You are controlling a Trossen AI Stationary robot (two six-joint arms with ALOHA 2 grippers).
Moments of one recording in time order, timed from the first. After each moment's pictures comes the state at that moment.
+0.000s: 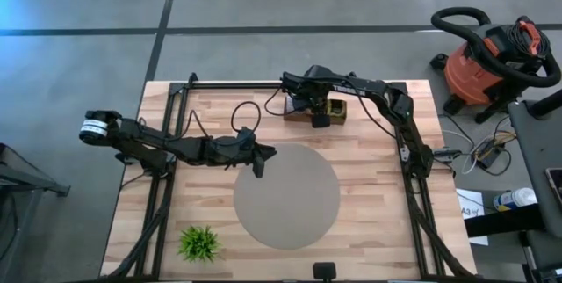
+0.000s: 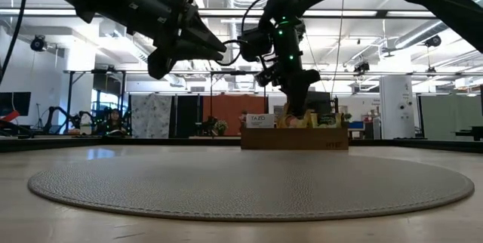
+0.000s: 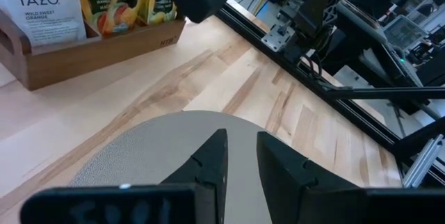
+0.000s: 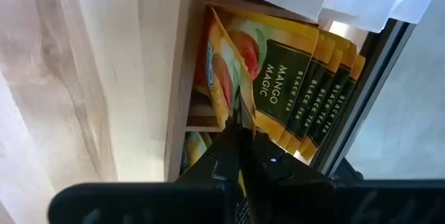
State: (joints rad) left arm -0.08 1.33 0.64 0.38 -0.31 -0.67; right arm -0.45 2.18 1.90 -1.35 0.28 -0.49
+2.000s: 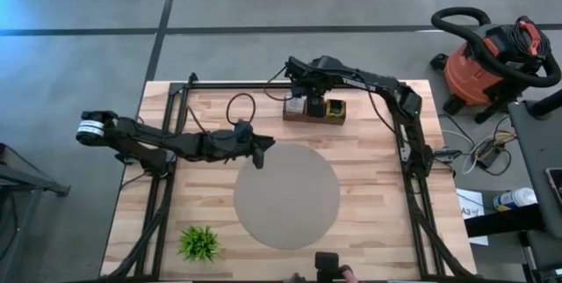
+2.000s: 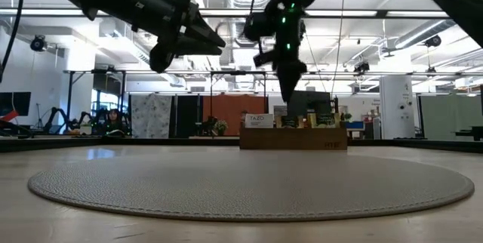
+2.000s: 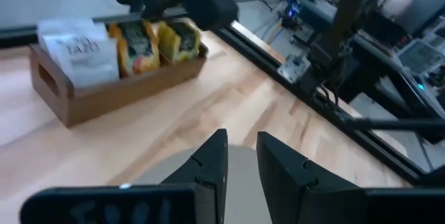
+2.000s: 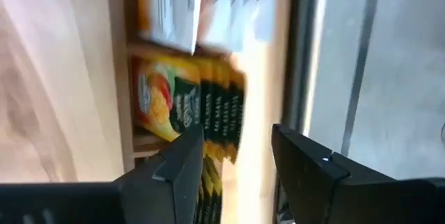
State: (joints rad) left arm -0.02 1.29 0.64 0.39 -0.37 -0.62; right arm -0.49 2.09 1.91 -1.20 0.28 -0.45
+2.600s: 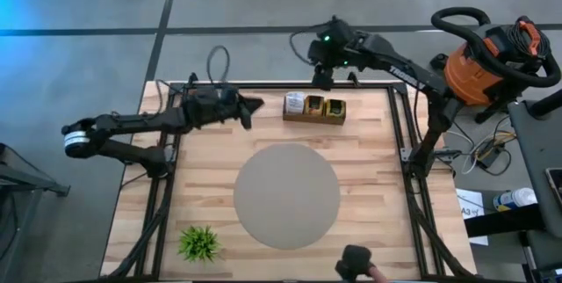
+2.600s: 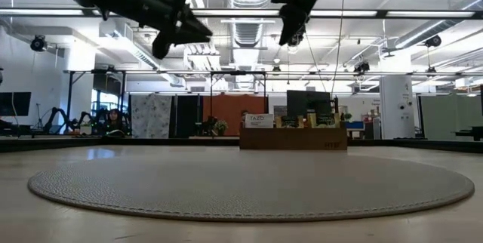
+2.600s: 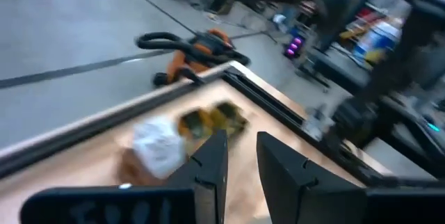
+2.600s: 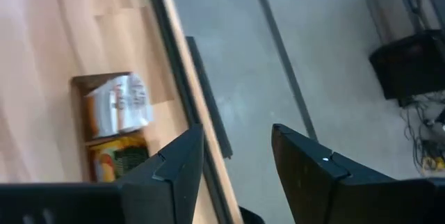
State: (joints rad) left arm 0.38 1.13 0.70 0.28 -0.04 -0.45; right arm -0.57 1.77 1.90 -0.98 0.20 -0.42
